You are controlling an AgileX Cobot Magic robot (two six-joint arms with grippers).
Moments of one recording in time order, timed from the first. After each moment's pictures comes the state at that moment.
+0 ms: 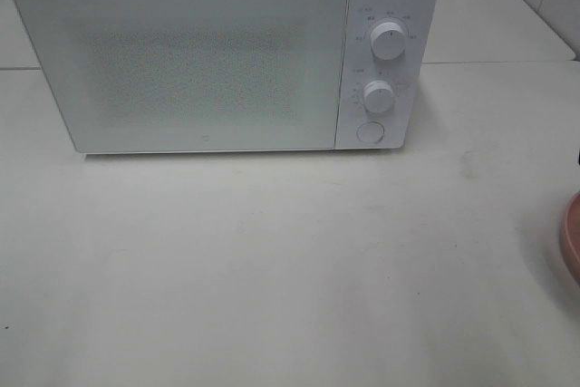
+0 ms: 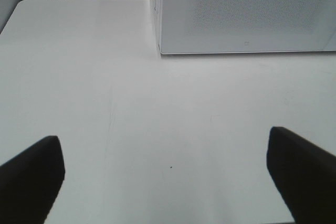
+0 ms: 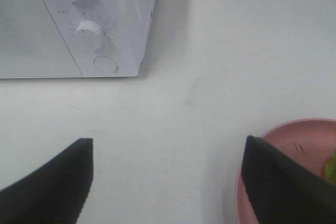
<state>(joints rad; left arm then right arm) 0.06 -0.01 -0.50 -0.18 1.03 0.10 0.10 0.61 -0.31 0.06 0.22 0.05</state>
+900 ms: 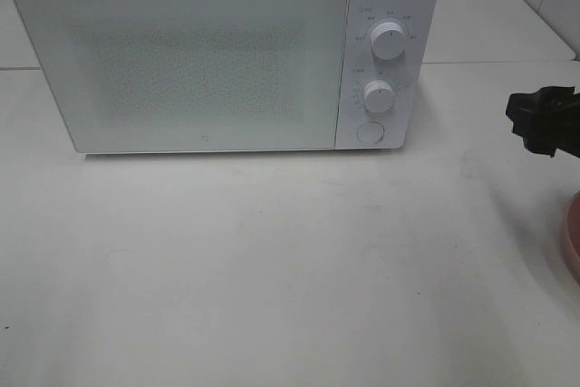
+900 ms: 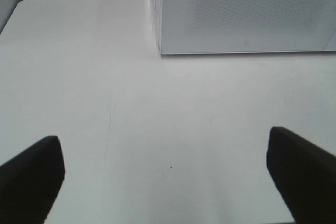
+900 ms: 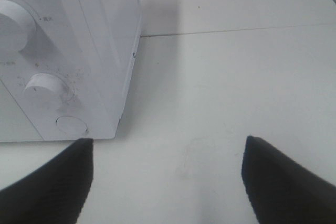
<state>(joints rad) 0.06 -0.01 -0.50 -0.18 1.03 0.10 0.10 1.24 -0.31 0.06 -0.54 0.05</state>
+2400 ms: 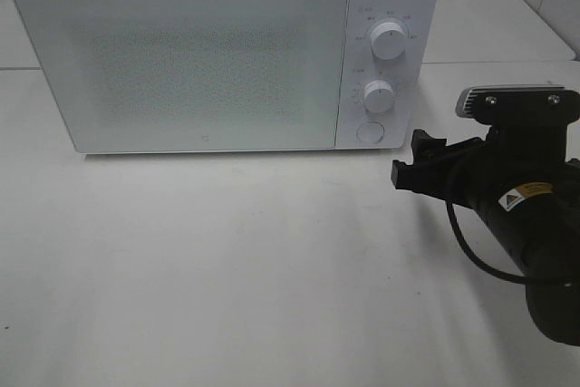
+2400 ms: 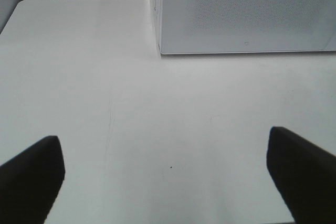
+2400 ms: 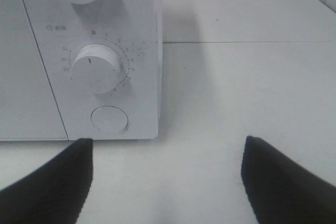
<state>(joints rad) 0.06 -0.01 -0.50 -0.18 1.03 0.10 0.69 1.74 -0.33 0.76 -1.21 -0.19</state>
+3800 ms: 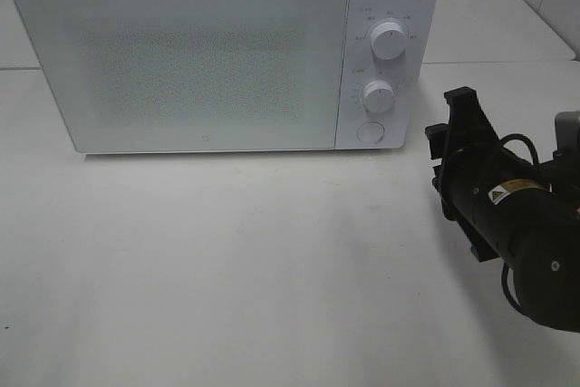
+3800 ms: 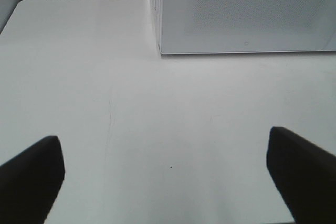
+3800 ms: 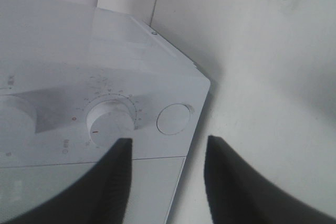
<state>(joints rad) 0.06 -0.01 -0.50 -0.18 1.03 0.10 0.69 1.74 -0.37 0.77 -1.08 1.09</state>
